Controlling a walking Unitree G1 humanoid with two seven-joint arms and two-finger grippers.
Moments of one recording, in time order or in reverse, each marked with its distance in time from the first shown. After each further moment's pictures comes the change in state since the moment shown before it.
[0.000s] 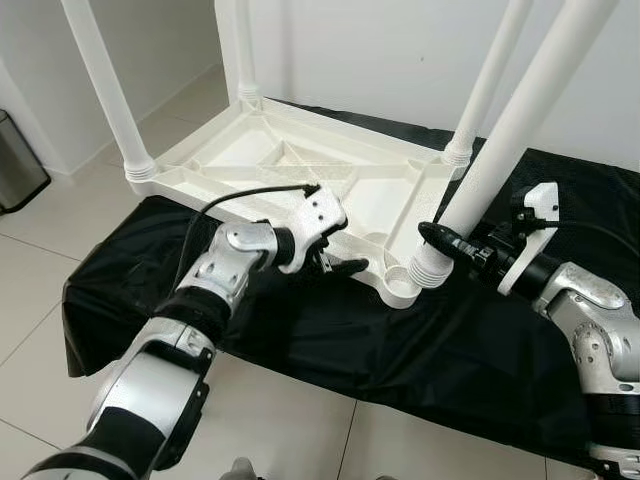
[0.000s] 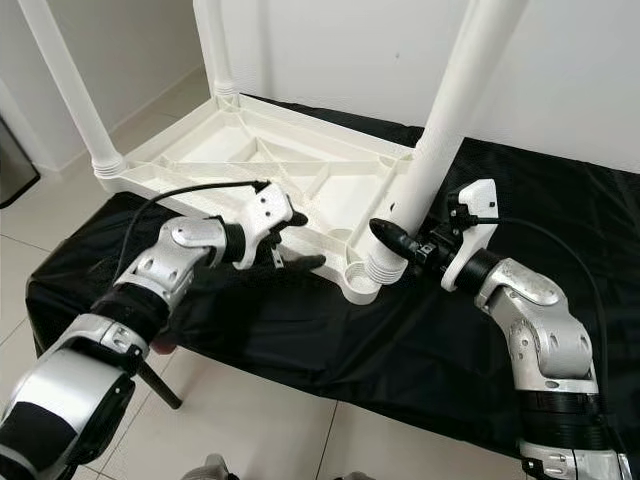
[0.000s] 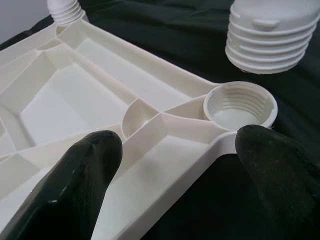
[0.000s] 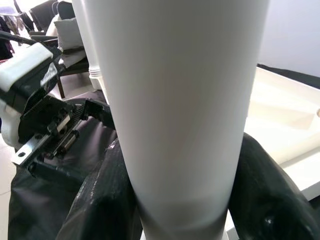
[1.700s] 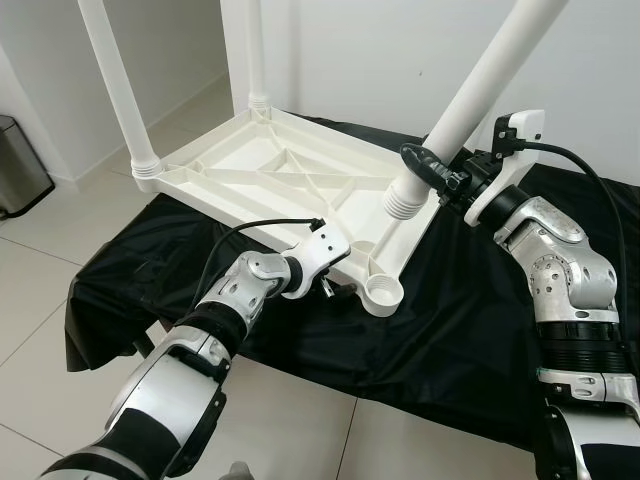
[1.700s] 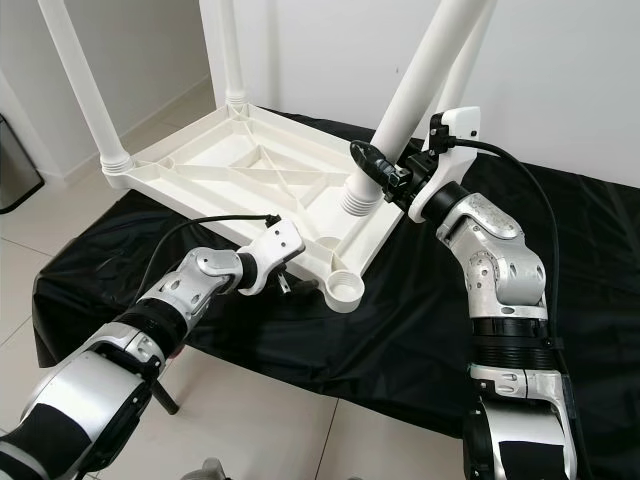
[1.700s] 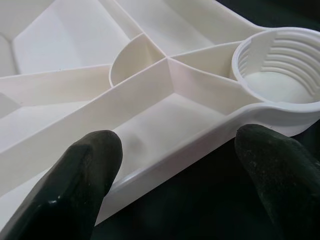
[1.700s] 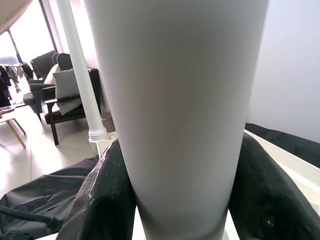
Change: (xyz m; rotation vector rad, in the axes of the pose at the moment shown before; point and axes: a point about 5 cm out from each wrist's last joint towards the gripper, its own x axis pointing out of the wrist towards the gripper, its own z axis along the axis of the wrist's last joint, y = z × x) left arm 0.026 -0.020 -0.035 -0.126 0.181 0.080; right arm 0.058 -0.011 0.044 0.049 -0.178 -0.084
